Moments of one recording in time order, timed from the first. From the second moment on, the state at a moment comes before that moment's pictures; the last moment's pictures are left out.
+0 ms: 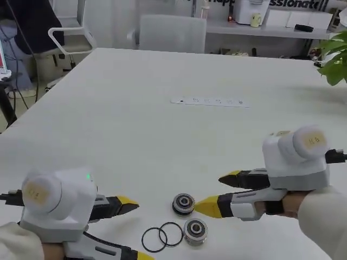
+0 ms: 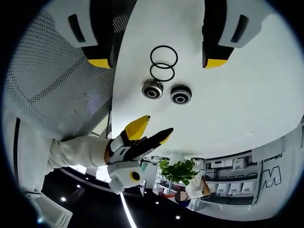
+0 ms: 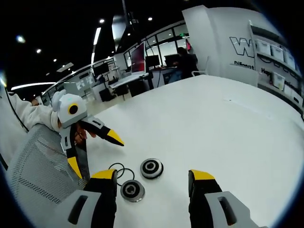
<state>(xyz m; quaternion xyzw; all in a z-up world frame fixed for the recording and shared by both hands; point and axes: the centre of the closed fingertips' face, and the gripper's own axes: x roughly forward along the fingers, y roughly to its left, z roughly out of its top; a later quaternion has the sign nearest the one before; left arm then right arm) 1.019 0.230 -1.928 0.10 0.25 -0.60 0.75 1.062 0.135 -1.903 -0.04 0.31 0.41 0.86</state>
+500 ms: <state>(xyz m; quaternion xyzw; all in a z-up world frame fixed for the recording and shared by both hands) 1.025 0.210 -1.871 0.09 0.21 -0.63 0.75 1.064 0.114 -1.910 -0.09 0.31 0.40 0.86</state>
